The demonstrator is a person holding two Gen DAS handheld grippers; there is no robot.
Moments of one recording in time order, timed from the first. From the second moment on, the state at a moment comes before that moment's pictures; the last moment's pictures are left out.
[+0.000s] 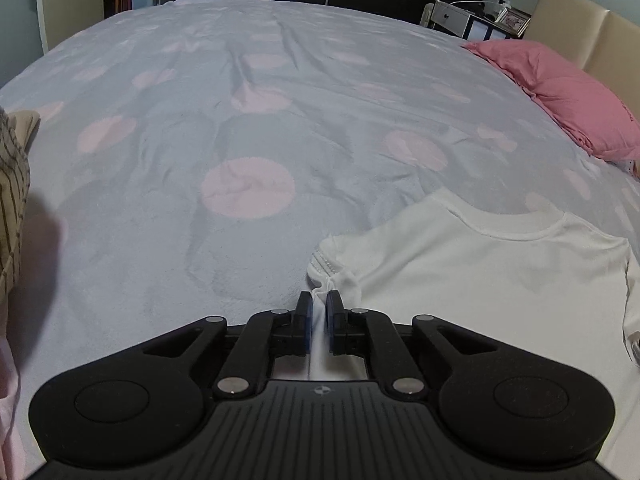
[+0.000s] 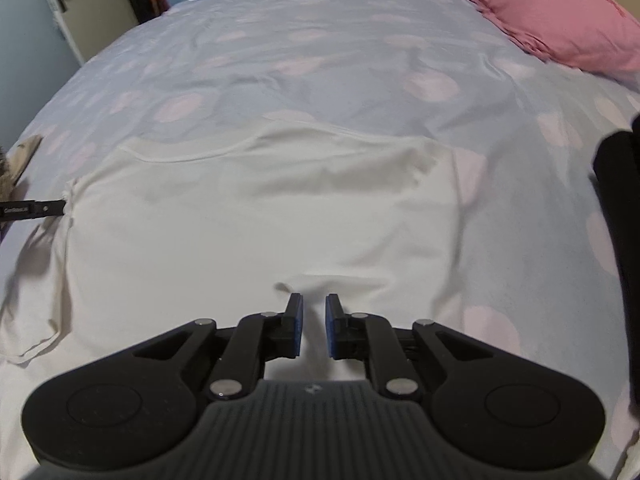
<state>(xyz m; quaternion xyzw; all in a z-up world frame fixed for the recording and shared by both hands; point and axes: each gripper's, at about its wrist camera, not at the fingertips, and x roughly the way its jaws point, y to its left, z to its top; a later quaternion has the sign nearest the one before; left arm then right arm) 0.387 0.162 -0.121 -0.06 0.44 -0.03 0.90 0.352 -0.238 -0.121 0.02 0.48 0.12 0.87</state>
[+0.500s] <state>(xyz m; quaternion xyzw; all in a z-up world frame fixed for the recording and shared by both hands) 0.254 0.172 -0.073 0.13 0.42 -0.11 0.89 0.330 -0.219 -0.086 0.00 0.44 0.17 0.88</state>
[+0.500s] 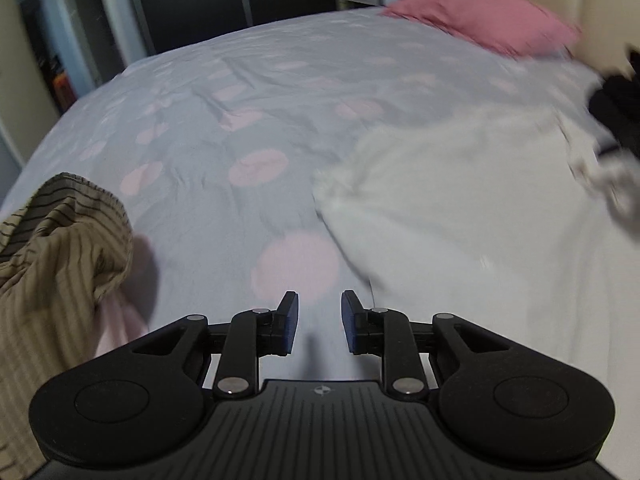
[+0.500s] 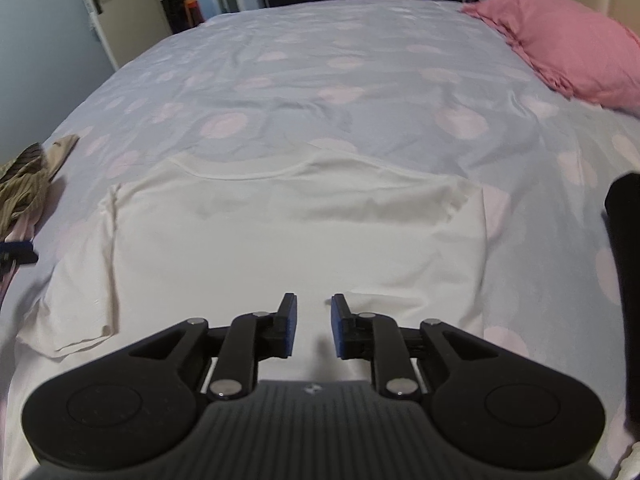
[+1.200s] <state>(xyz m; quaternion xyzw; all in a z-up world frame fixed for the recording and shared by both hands) 0.201 0.137 -0.107 0.29 0.41 -0.19 0.84 0.288 -0.126 -0.078 -0.05 0.43 0.27 0.86</state>
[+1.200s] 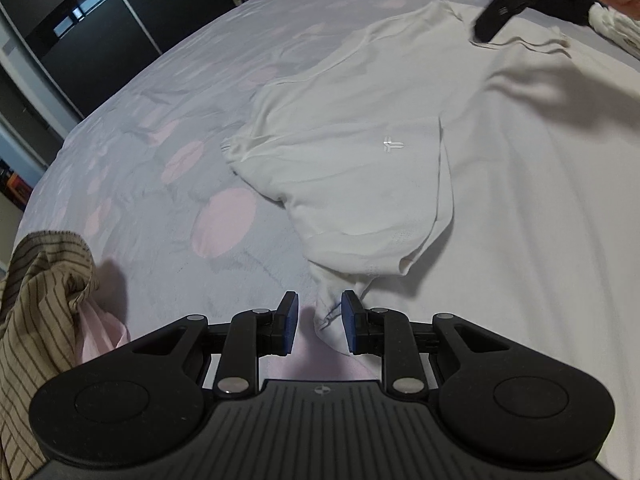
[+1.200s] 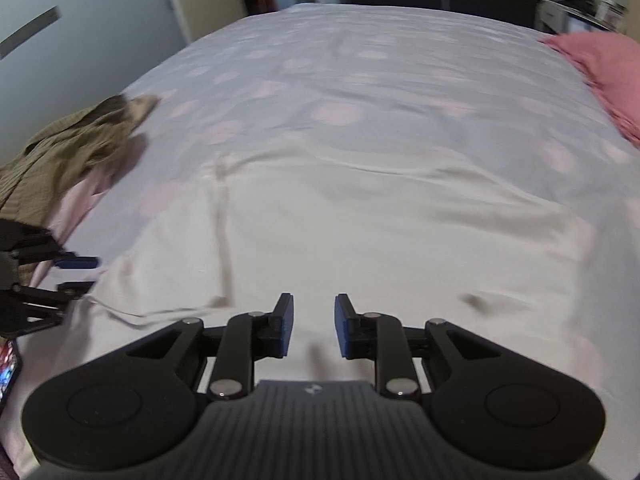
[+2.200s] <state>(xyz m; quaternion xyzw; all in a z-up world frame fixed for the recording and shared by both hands) 0.208 0.154 -0.120 0.28 0.36 -0.25 0.86 0.399 0.060 -0.141 -0.07 0.35 0.32 0.88</state>
